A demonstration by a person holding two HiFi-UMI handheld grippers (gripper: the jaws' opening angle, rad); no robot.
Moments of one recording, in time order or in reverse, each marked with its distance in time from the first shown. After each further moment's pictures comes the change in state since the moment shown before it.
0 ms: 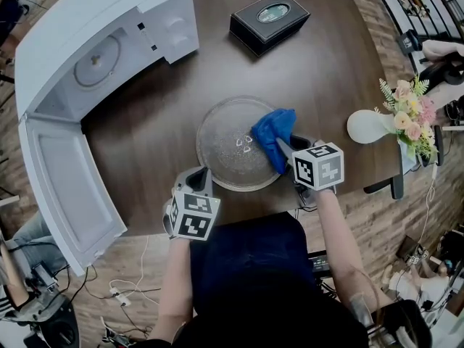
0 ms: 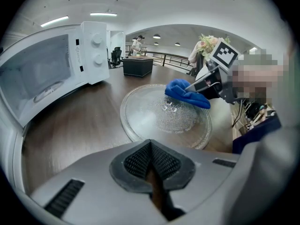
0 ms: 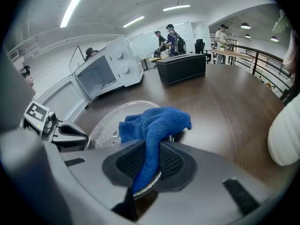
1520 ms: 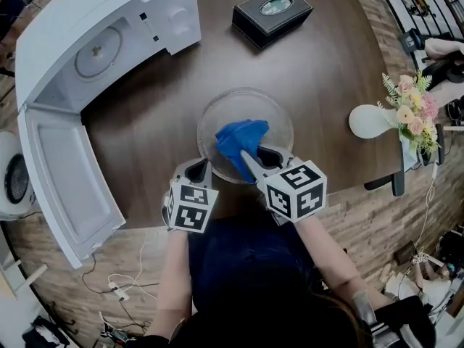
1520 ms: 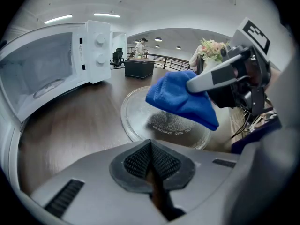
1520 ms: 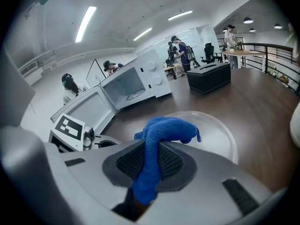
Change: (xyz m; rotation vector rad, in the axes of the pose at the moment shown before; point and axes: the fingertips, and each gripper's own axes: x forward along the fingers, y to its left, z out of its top) left arm 0.000 0.000 0.002 -0.027 -0.041 -0.019; right arm -0.019 0.127 0.022 -0.017 -0.138 0.189
